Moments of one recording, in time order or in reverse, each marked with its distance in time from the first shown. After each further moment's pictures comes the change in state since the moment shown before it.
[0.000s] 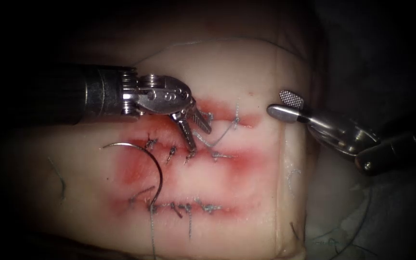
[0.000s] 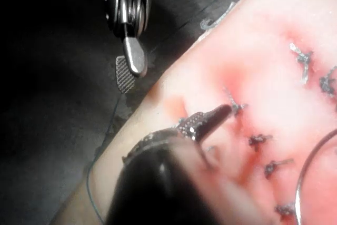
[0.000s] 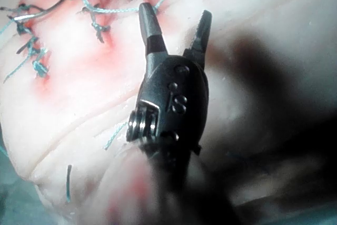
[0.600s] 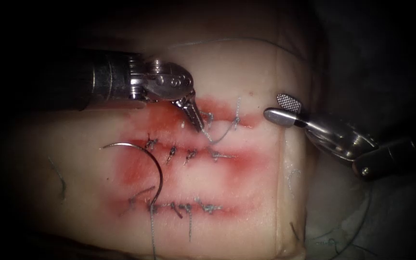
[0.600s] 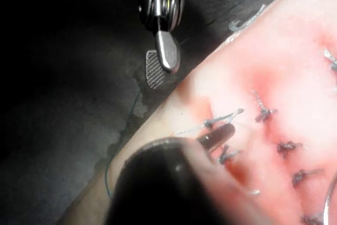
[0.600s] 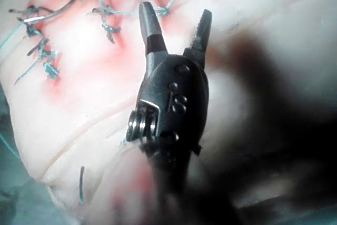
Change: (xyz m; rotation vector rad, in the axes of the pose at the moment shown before) right arm 0.001 0.001 0.000 -0.019 0.013 0.013; left arm 0.000 0.003 -0.001 -0.109 0.028 -0.156
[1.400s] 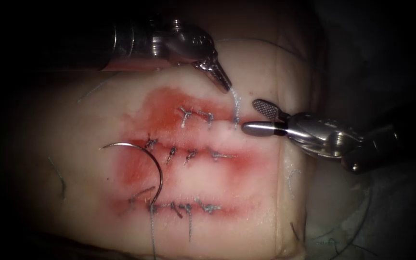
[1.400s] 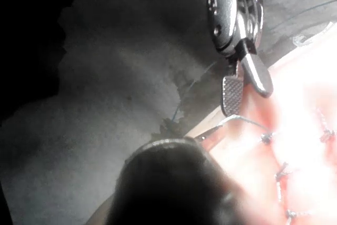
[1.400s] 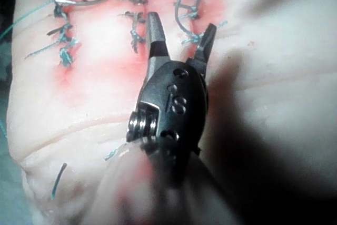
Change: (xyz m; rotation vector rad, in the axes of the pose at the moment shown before) right arm 0.001 0.003 0.003 -0.239 0.090 -0.298; left arm -0.004 0.003 -0.004 -0.170 -0.078 -0.045
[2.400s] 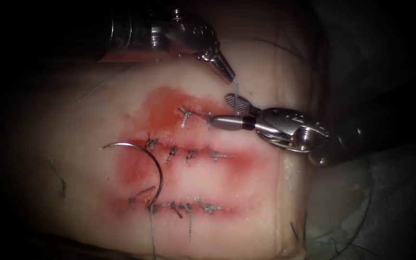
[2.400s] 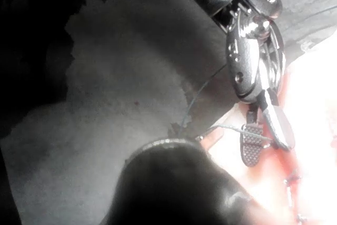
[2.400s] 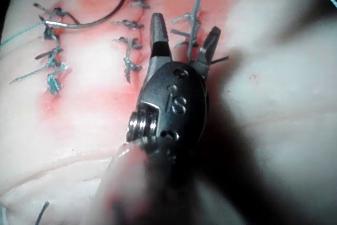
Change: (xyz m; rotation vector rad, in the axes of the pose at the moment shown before) right arm 0.001 0.000 0.005 0.032 -0.008 -0.022; left arm -0.001 0.000 -0.001 -0.016 -0.011 0.032
